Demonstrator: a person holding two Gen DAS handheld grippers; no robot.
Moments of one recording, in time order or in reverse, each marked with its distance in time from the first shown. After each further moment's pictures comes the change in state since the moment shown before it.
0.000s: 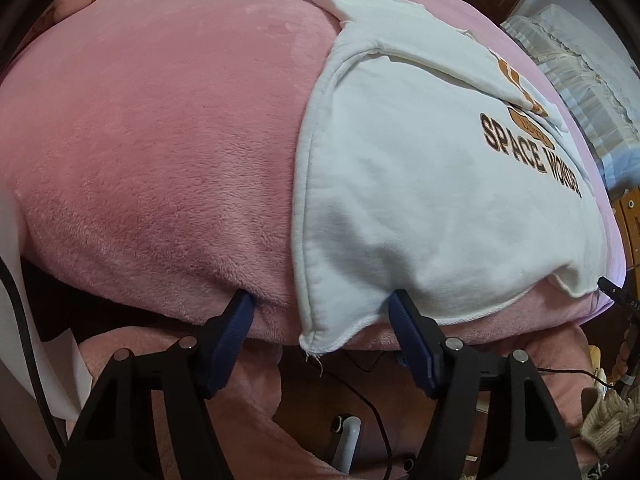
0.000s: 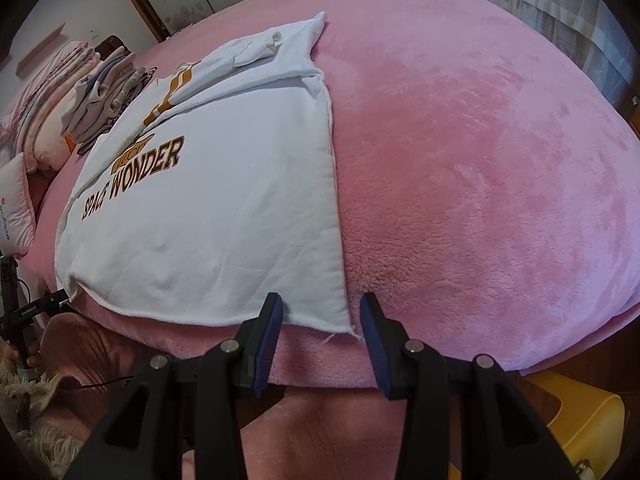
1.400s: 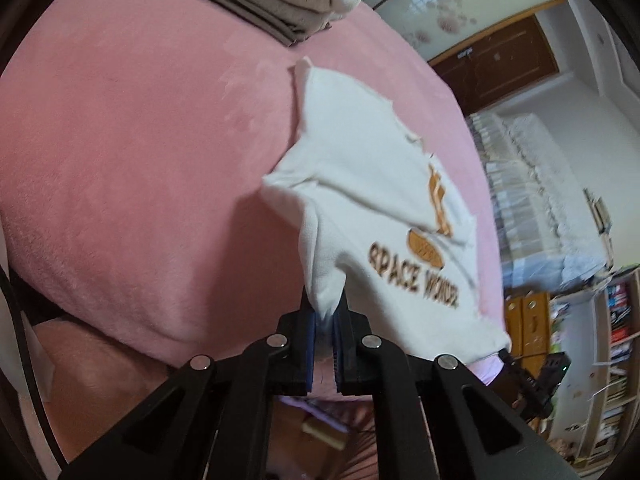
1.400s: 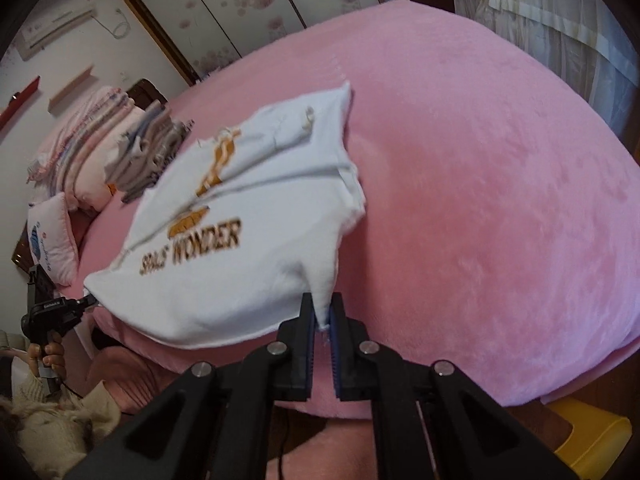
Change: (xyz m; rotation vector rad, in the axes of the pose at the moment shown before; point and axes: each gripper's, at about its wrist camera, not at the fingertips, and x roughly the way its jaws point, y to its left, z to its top) left arm -0.070 0.009 0.055 -0.315 -0.099 -0.385; right arm -0.064 0.003 0.046 0.025 -0.172 0.168
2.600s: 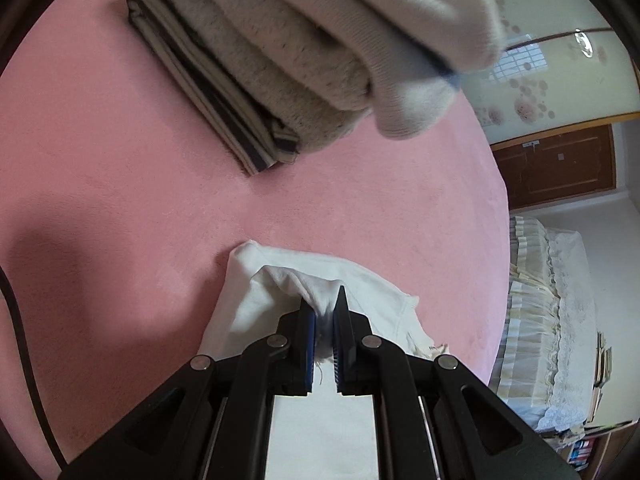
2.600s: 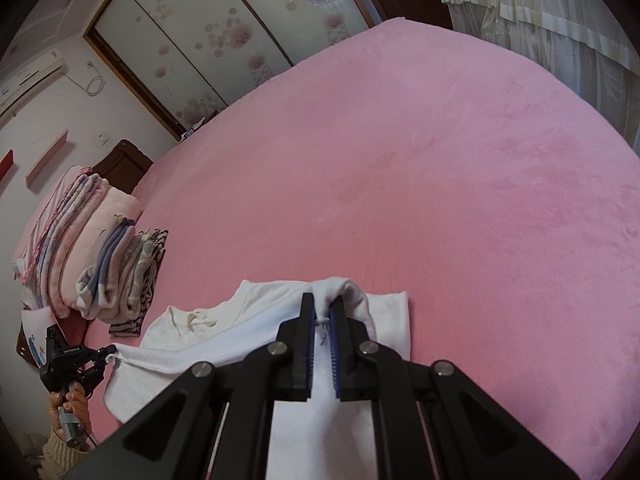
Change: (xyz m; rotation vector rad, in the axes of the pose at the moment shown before) left arm 0.148 -0.028 0.240 -0.343 -0.108 0.089; right arm 0.166 -0.001 0.247 0.113 -0.070 -0.003
